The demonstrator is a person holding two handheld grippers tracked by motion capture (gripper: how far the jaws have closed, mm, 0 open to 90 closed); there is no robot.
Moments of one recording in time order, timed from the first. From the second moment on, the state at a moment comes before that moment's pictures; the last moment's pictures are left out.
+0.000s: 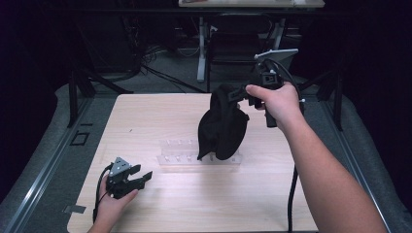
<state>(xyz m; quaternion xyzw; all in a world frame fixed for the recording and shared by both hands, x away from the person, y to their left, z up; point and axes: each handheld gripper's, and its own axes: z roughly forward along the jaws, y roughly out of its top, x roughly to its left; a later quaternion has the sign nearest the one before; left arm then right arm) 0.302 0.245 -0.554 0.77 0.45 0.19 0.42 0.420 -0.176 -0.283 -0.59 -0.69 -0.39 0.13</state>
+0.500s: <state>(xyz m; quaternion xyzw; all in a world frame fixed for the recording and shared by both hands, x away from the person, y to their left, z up) 0.302 0.242 -0.553 0.77 0.45 0.19 0.42 0.420 -0.170 -0.289 -0.58 -0.70 -0.40 0.13</state>
